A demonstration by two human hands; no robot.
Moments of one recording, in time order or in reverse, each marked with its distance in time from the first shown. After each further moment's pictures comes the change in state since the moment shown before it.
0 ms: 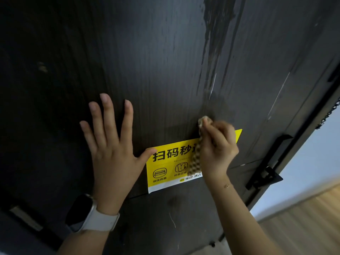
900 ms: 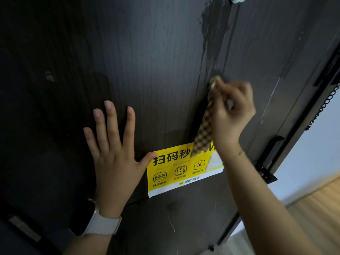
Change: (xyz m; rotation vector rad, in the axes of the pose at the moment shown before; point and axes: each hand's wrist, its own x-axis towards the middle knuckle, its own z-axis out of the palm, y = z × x) left_hand -0.002 -0.005 0.005 0.006 0.007 0.029; right_hand 0.086 -0.020 0.009 0.087 0.119 0.019
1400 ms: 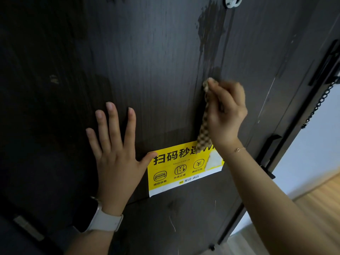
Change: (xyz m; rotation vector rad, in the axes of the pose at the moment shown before) left_hand 0.000 -0.001 0.000 -0.008 0.003 0.008; right_hand -0.001 0.013 -0.005 -0.107 -0.109 -0.271
